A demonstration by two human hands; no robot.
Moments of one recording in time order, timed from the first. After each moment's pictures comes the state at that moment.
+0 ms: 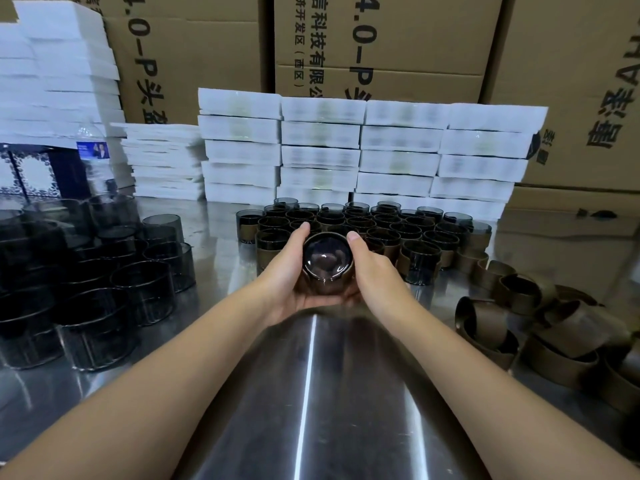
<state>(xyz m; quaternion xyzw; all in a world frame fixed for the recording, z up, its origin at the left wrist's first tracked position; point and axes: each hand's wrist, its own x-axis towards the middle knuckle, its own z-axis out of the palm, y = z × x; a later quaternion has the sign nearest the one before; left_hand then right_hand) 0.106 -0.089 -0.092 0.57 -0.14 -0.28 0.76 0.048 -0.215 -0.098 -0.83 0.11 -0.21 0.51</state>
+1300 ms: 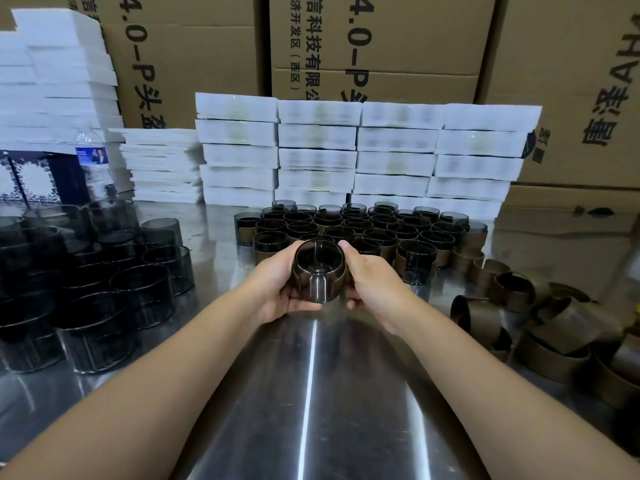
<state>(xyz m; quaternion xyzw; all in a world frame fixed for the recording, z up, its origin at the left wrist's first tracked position) 0.111 -0.084 -0.094 0.64 -0.14 -0.24 0.71 0.046 -0.214 -0.094 -0.77 0.09 -0.14 0.61</state>
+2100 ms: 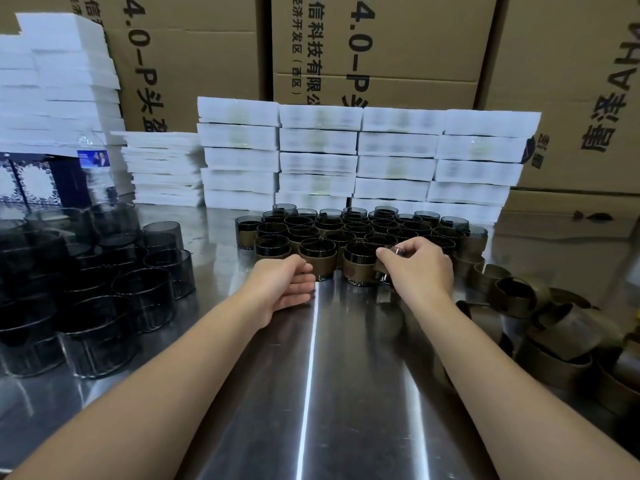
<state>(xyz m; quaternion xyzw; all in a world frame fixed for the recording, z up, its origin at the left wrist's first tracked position) 0.119 -0.083 -0.097 0.68 -0.08 -0.16 0.72 0.039 -0.253 -0.084 -0.80 0.29 -0.37 0.37</state>
